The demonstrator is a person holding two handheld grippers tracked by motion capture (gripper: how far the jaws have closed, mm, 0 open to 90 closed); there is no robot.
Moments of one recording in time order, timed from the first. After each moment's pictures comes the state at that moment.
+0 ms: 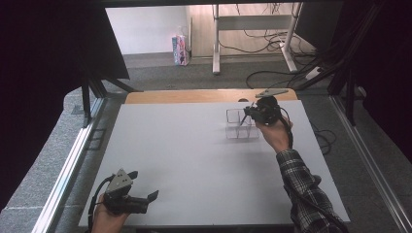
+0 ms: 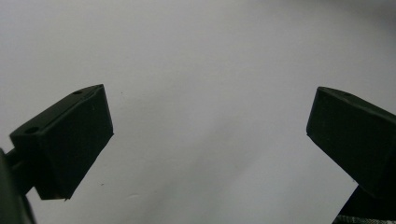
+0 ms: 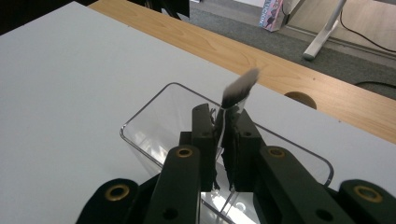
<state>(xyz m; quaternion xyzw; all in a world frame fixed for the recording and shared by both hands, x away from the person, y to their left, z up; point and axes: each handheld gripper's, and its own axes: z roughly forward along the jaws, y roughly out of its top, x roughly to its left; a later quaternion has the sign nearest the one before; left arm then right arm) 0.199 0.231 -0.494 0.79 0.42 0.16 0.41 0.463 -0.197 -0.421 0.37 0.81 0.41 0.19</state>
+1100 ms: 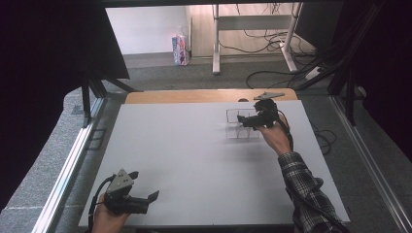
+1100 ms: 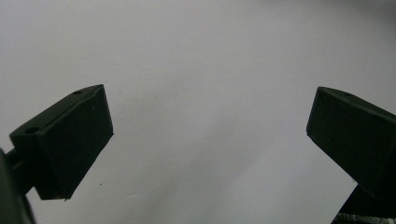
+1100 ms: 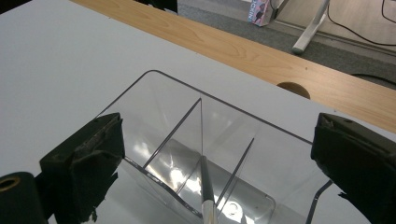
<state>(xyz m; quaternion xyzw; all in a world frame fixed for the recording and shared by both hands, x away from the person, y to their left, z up) 0.199 0.230 -0.495 0.80 0.42 0.16 0.41 0.470 -0.195 -0.439 0.39 0.81 0.40 0.20</state>
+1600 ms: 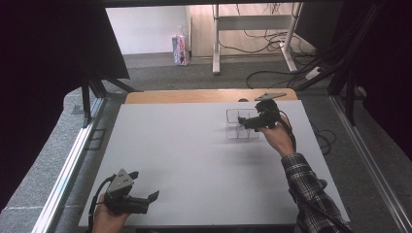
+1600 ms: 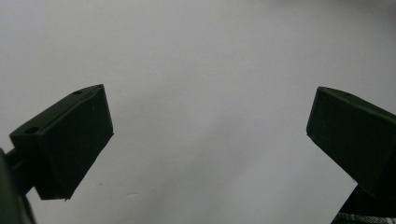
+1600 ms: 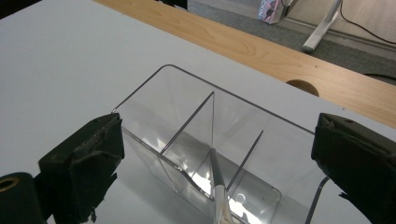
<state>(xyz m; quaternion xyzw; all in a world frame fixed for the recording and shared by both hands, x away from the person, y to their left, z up) 0.199 0.229 -0.495 0.80 0.42 0.16 0.41 0.462 -0.198 -0.432 0.38 0.82 0.40 0.18</state>
